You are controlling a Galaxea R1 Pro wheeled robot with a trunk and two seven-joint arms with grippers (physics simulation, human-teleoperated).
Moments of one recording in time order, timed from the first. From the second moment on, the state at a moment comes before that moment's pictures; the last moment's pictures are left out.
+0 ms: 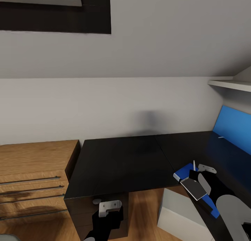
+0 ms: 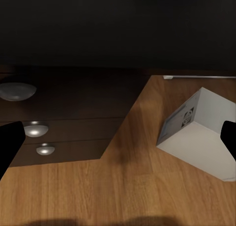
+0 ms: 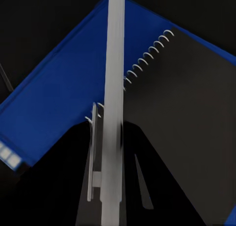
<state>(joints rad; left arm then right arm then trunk) -0.11 0.11 -0.82 -1.62 0.73 0.30 0.83 -0.77 -0.25 -0.10 -0.45 -0.26 0.39 -0.15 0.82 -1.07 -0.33</state>
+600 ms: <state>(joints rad) -0.11 0.11 -0.82 -1.62 0.73 0.30 0.83 -0.77 -0.25 -0.10 -0.46 -0.26 0.50 -0.20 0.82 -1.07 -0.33</state>
